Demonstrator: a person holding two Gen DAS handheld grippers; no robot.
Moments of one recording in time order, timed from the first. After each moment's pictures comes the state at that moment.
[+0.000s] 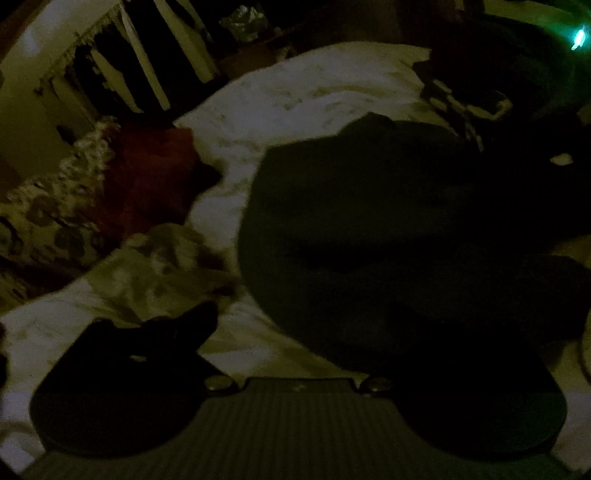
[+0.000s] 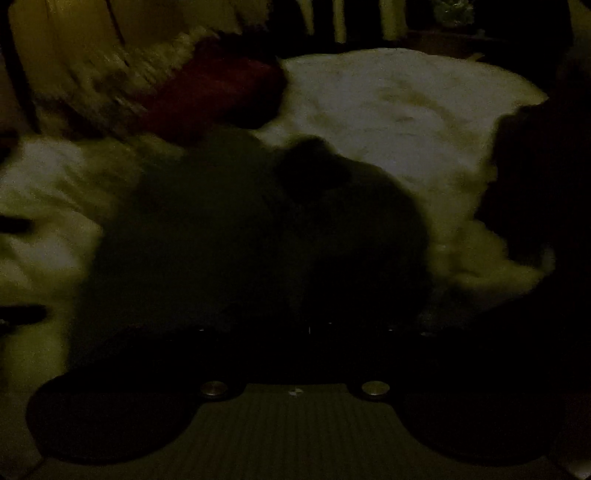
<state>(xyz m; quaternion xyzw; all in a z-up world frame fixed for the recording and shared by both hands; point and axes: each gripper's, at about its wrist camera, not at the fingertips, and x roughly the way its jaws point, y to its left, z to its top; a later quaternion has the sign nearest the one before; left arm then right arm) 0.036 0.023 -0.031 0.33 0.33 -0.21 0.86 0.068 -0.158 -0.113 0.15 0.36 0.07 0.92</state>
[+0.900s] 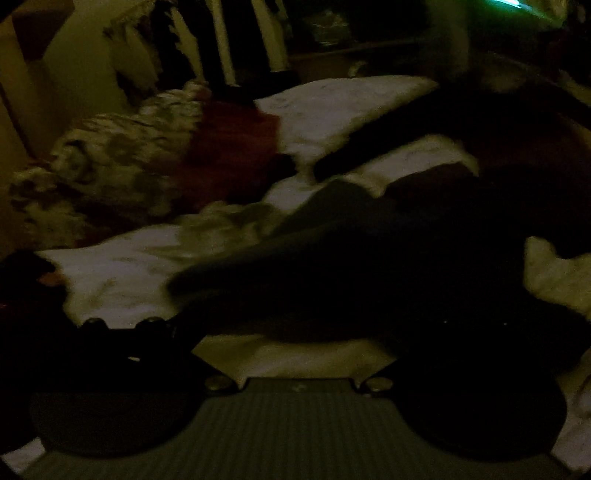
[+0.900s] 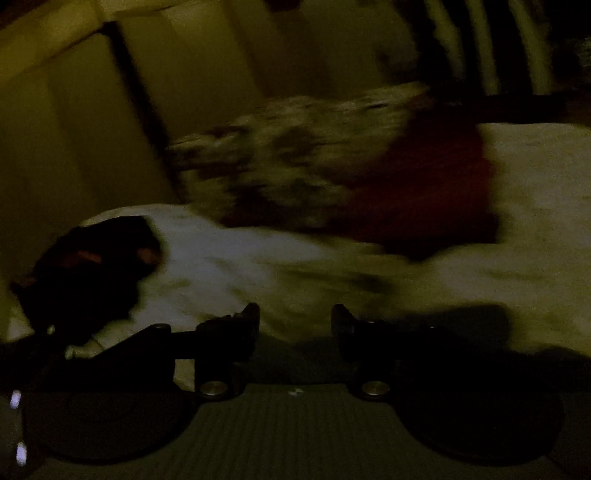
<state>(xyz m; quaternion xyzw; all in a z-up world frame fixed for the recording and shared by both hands) 0.060 0.112 0.033 0.20 0.36 -0.17 0.90 0.190 -0.013 0.015 0.16 0.28 0.23 0.92</state>
